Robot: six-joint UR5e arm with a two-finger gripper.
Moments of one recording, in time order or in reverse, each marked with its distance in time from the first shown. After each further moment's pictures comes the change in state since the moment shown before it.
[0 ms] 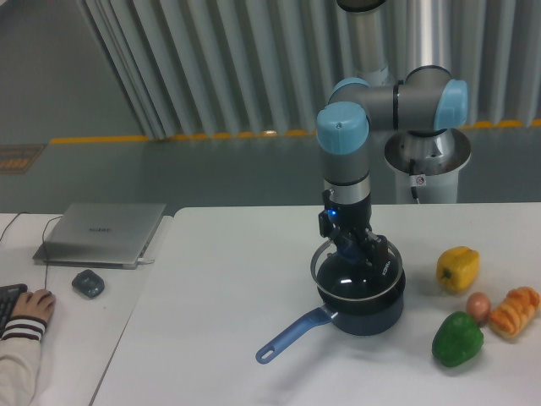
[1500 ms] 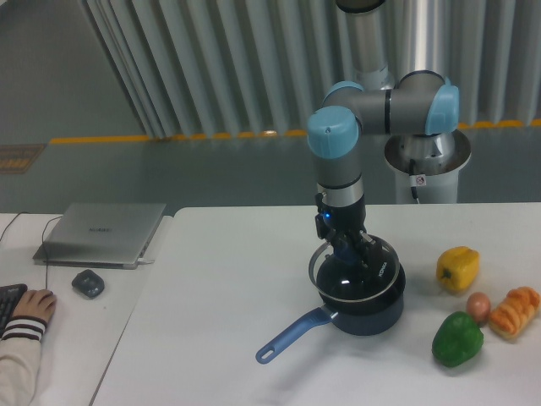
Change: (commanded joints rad) arm -0.025 -0.011 -0.008 0.002 0.035 0.002
